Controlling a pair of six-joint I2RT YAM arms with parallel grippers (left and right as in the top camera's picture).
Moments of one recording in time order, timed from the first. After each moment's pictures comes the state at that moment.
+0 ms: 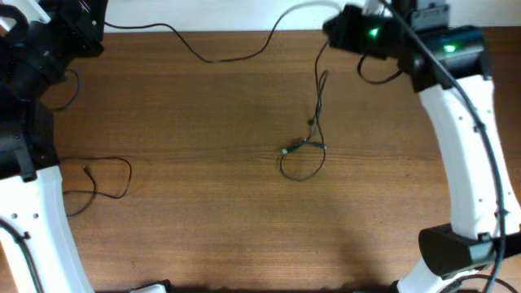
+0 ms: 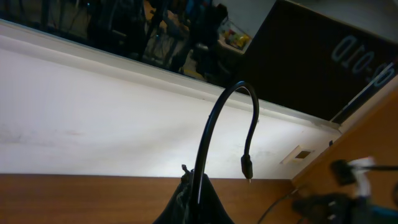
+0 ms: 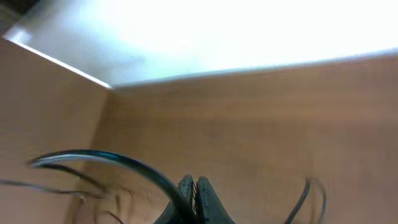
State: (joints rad) left arm 0.26 1.44 1.93 -0.60 0.66 -0.38; right arm 0.23 1.83 2.24 -1.00 -0.38 0.46
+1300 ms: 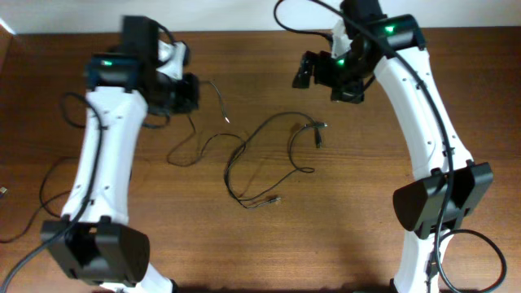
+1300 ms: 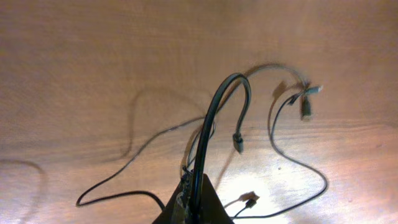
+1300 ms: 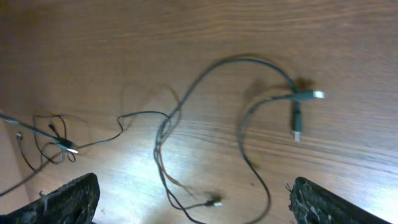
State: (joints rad) left arm -0.06 1.77 1.81 -1.22 0.27 -0.11; right arm 0.25 2.10 2.24 -1.38 -0.39 0.40
